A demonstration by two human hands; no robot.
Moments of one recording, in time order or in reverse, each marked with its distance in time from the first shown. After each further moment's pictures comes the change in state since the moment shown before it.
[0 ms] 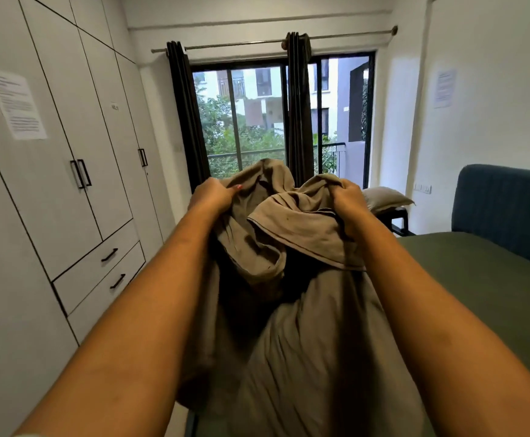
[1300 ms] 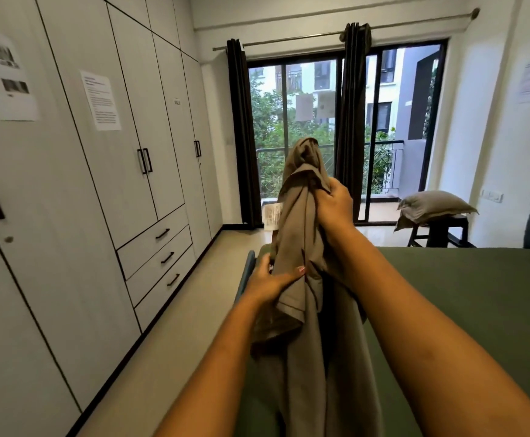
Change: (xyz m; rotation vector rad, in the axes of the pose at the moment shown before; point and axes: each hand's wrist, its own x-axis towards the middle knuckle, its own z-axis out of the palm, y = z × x) left_hand -0.149 -0.048 0.103 -0.442 -0.235 -0.205; right_hand -0.046 -0.011 0.025 0.004 -0.116 -0.176
